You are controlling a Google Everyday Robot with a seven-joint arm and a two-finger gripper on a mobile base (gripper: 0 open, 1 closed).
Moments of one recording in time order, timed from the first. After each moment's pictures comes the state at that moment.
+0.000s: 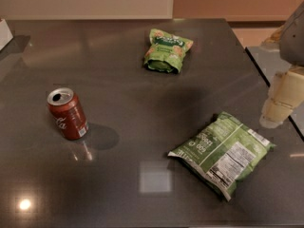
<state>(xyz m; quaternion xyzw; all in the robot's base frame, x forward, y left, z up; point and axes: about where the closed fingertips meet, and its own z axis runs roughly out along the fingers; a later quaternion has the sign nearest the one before) 0.438 -0.217 0.976 -0.60 0.78 -0.03 0.16</state>
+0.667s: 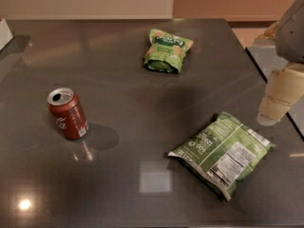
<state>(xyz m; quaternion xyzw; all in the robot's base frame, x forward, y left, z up) 0.440 -0.203 0.982 -0.63 0.76 -0.03 0.17</state>
